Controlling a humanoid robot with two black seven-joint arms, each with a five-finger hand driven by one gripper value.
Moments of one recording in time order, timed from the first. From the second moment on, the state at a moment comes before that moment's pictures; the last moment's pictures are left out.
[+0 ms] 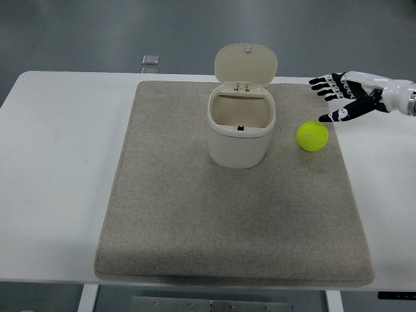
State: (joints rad) left arm 0.05 0.00 -0.04 -0.12 0.00 -0.12 -0.03; right arm 1.09 -0.59 0.28 0.78 -0.92 0.46 0.27
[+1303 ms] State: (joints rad) left arm 0.05 0.00 -0.04 -0.12 0.00 -0.12 -0.03; right arm 1.07 -0.52 0.19 0.81 -1.27 0.30 0.31
